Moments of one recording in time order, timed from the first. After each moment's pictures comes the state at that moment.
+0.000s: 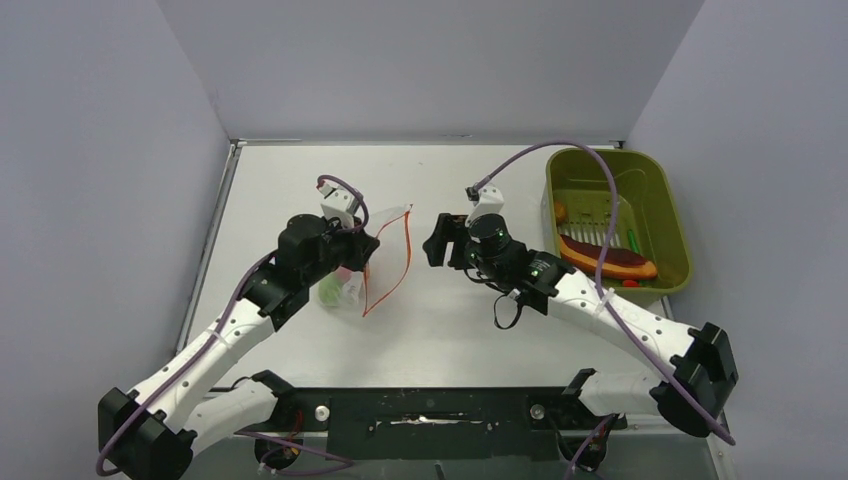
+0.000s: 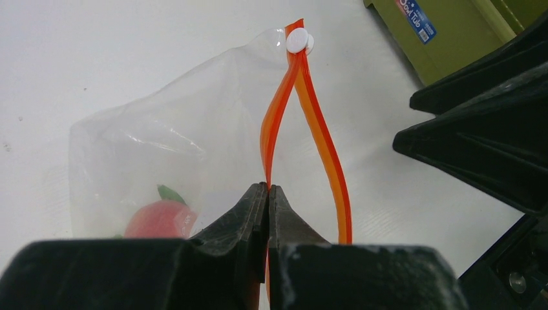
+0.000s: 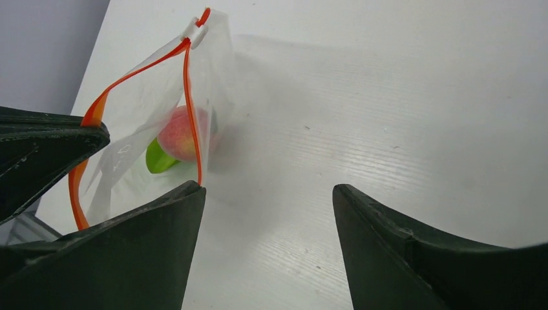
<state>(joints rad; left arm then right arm) -0.57 0.99 0.81 -0.17 0.07 -0.27 0.83 1.26 0.97 -0.20 0.22 0.61</state>
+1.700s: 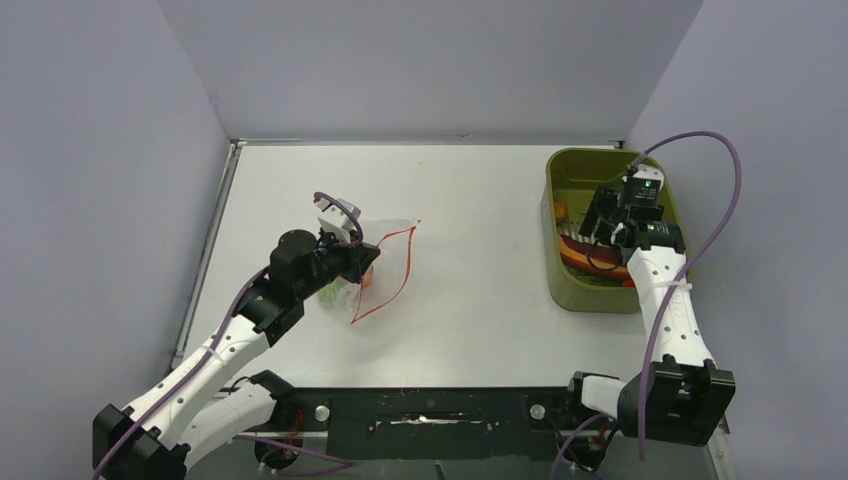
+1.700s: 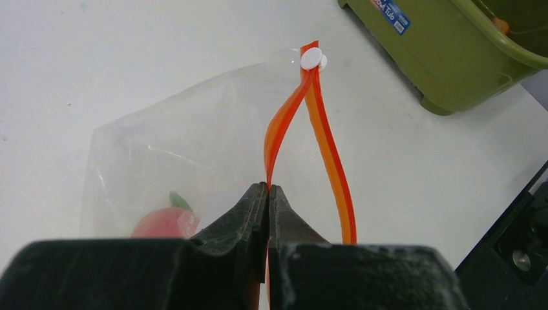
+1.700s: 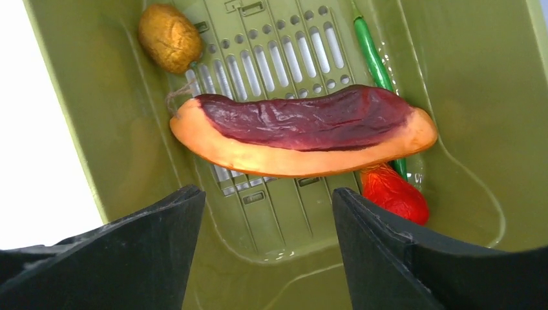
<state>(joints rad) -0.57 0.89 0.70 -0.09 0.14 -0.23 -0.13 1.19 1.11 -0.70 0.17 0.17</state>
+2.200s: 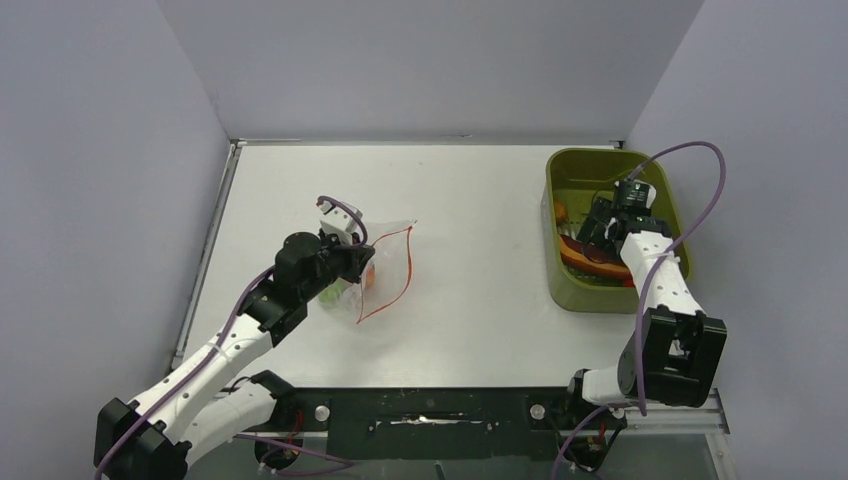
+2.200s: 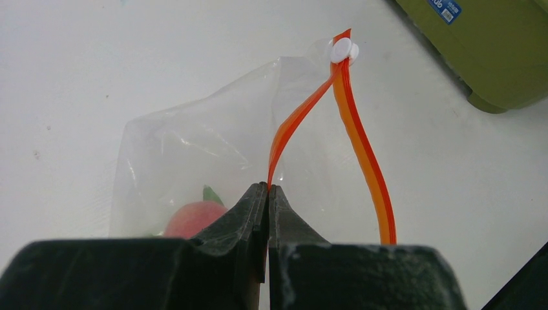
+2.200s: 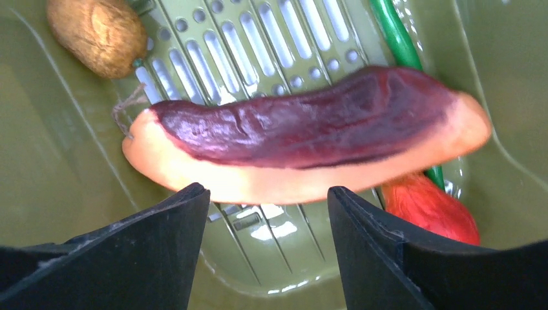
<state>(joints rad) -0.57 0.91 0.66 -0.05 0.05 -0.17 -0.18 1.37 1.02 -0.60 0.19 0.28</state>
